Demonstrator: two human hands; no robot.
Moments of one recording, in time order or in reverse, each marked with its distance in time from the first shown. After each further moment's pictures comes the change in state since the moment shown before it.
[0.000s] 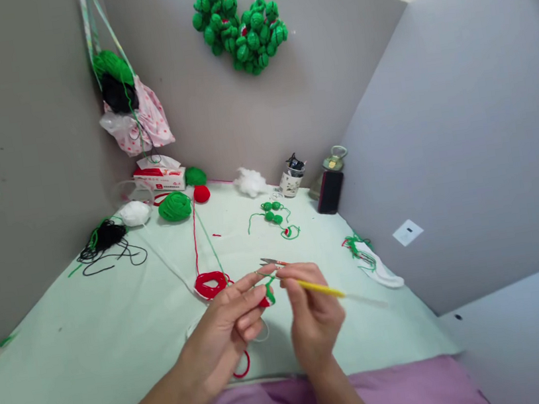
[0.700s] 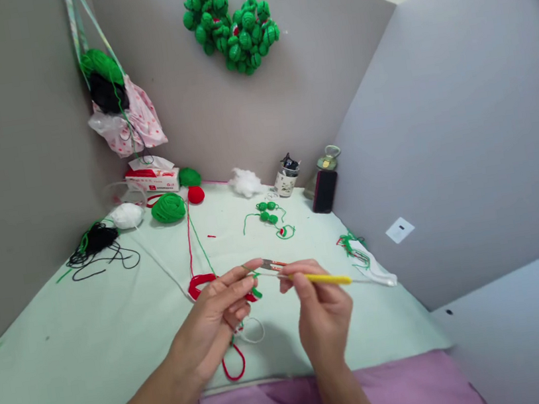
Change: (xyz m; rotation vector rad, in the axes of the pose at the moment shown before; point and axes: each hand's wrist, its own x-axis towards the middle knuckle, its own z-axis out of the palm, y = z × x) left_hand 0.009 0.004 0.001 0.086 0.026 0.093; right_hand 0.008 -0.002 -0.011 0.099 -0.045 0.131
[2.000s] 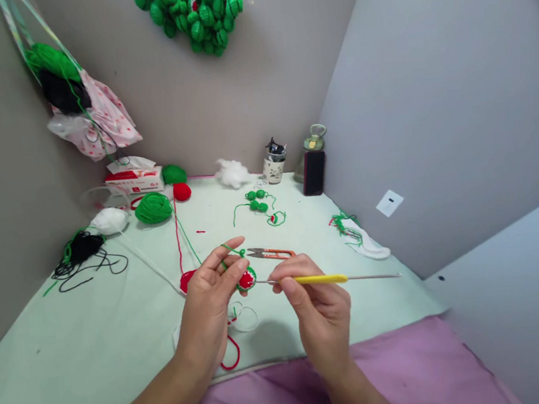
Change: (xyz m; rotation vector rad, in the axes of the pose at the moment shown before) left_hand 0.008 -0.020 0.029 0.224 0.120 0.268; right_hand -0.013 -0.014 -0.030 0.034 -0.043 0.041
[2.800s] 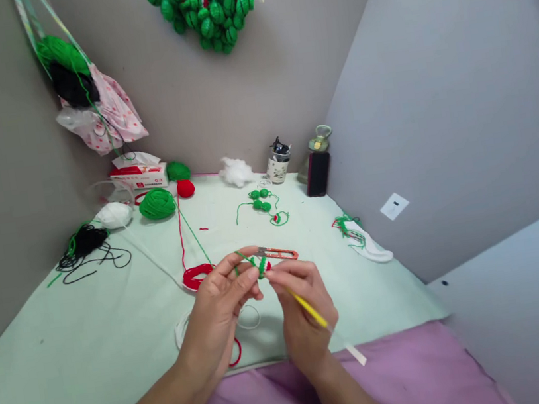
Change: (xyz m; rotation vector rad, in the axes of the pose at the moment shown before) left_hand -0.009 -0.002 -0.006 -0.103 -0.091 -0.108; right_hand -0.016 0.031 0.015 -0.148 0.106 -0.215
